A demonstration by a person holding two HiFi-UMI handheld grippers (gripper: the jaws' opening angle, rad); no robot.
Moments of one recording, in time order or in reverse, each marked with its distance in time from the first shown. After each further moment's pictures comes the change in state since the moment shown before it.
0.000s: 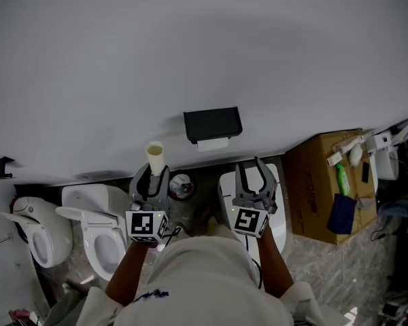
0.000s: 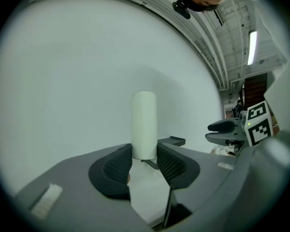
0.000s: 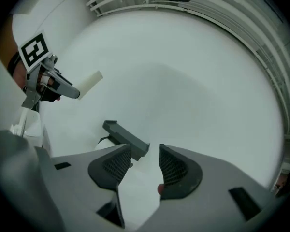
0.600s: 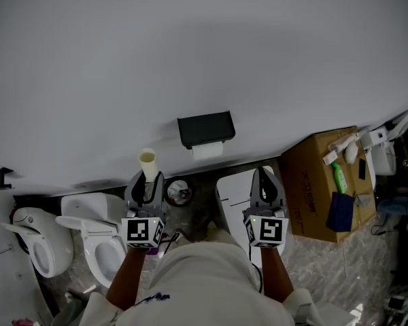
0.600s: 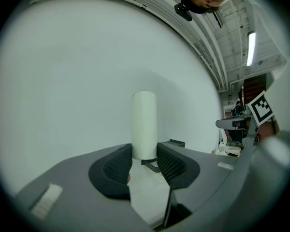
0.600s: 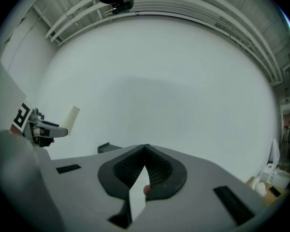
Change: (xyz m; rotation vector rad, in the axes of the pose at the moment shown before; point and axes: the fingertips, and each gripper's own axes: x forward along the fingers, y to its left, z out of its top) left arm -0.006 0.002 0.010 -0.002 -0.019 -0.002; right arm -0.036 -0.048 0.011 0.411 -0.063 -0.021
